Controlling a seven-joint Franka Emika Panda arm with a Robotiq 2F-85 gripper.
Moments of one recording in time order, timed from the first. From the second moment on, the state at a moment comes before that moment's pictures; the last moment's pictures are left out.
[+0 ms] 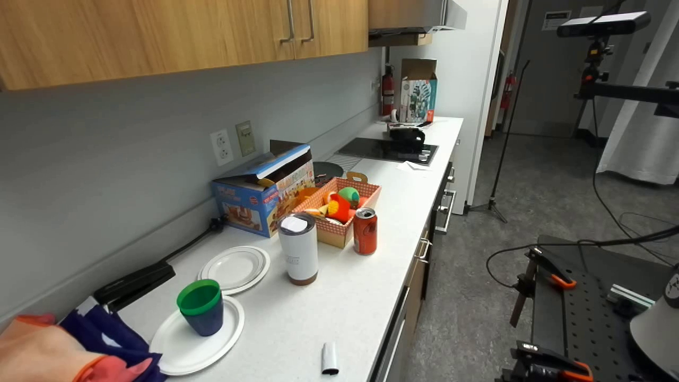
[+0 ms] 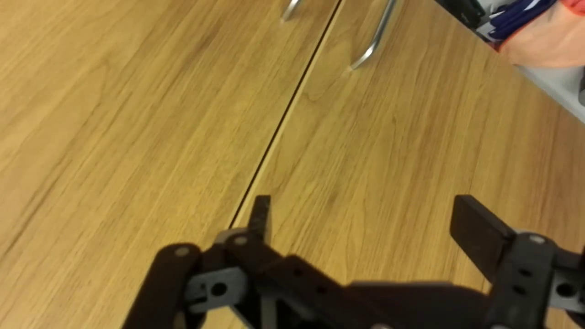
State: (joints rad) arm 0.12 -0.25 -0.14 -1.62 0.23 2.28 -0.83
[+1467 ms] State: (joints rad) arm 0.12 -0.61 -0.12 -2.14 0.23 2.32 -0.60
